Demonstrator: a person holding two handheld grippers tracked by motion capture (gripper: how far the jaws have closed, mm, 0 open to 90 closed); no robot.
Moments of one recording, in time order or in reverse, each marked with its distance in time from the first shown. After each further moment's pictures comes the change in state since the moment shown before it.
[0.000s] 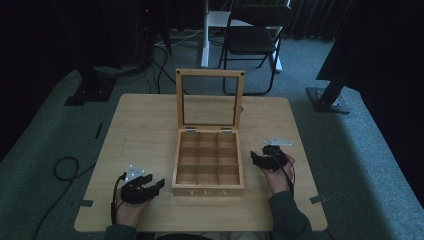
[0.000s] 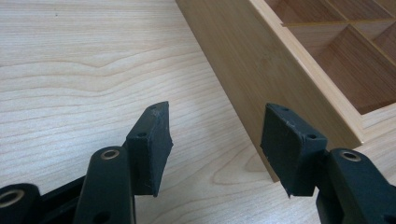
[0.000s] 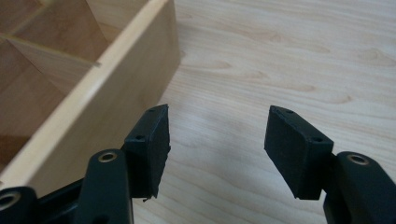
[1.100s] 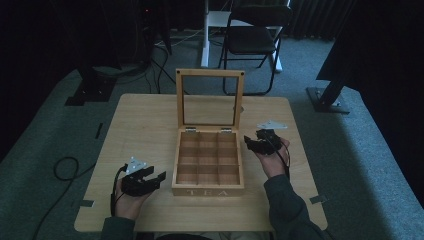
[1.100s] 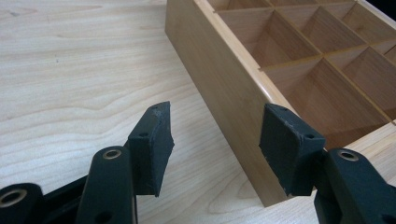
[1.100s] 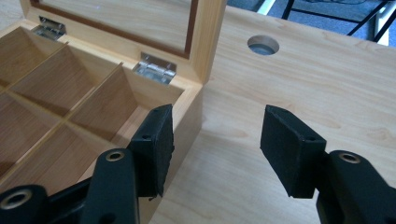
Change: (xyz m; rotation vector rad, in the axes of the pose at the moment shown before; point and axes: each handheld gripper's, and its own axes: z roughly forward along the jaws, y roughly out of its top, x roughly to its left) left arm -0.004 0.028 -0.006 -0.026 -0.012 0.062; right arm 0.009 0.056 -0.001 -0.070 0.058 -0.066
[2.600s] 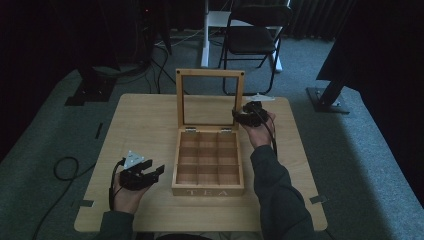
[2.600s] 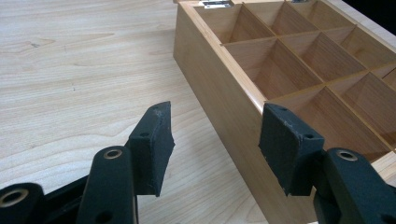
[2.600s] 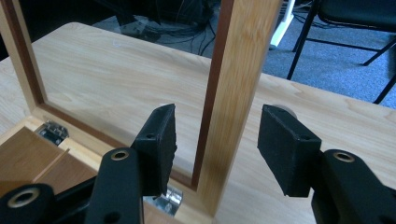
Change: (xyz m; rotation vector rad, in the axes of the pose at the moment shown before) left arm 0.005 0.016 -0.003 -0.036 0.019 0.018; right arm -0.004 0.077 0.050 -0.082 0.062 0.028
